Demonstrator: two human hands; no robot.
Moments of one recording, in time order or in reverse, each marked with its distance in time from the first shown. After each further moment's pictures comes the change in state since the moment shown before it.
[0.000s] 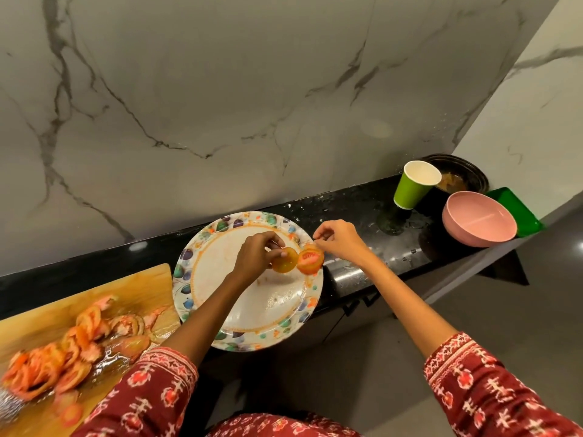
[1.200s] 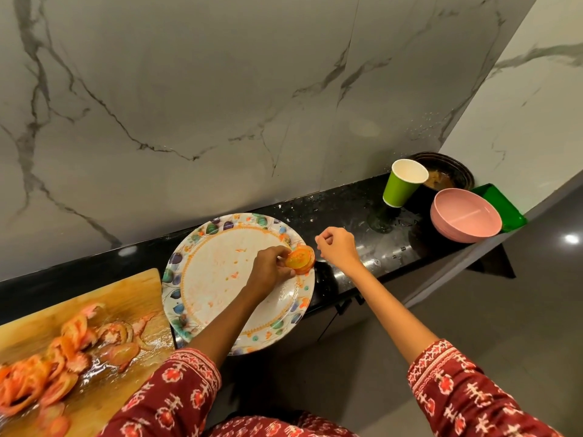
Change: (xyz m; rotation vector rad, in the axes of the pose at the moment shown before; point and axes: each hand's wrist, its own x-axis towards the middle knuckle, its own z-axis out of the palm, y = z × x) left_hand -0.002 -0.009 0.050 0.106 -0.016 0.050; right_hand -0.007 0.020 0.019 0.061 0.264 0.202
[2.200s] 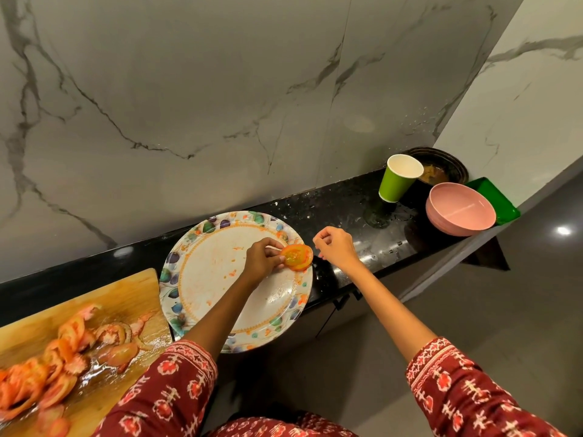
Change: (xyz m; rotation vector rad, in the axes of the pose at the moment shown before) left_hand 0.012 -0.001 -0.010 -0.361 -0.024 -0.261; right_hand -0.005 0.008 -0.002 0.066 -0.063 0.009
